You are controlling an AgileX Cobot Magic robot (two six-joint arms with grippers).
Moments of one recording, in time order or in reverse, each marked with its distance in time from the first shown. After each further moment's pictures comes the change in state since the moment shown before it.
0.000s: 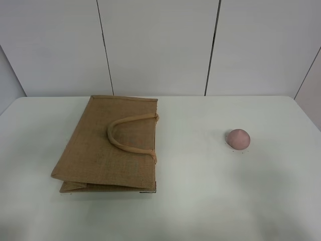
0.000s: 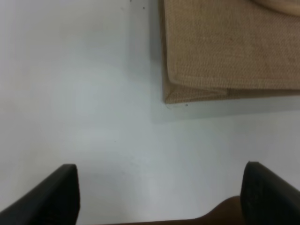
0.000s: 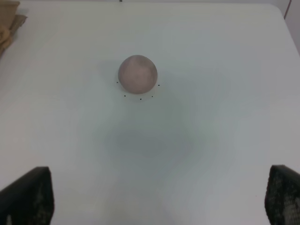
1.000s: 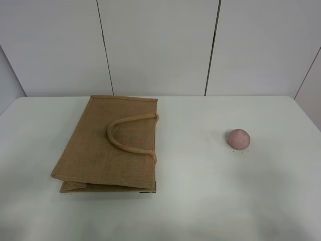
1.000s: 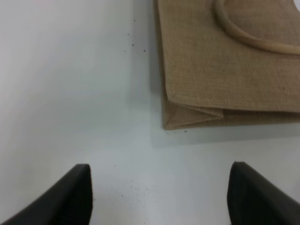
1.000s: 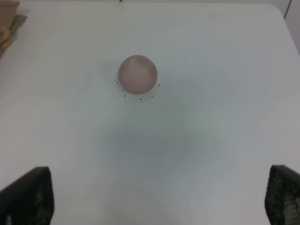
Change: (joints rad) left arm 0.000 -0.590 0.222 0.000 0.022 -0.027; right arm 0.000 0.000 0.000 0.000 0.000 0.000
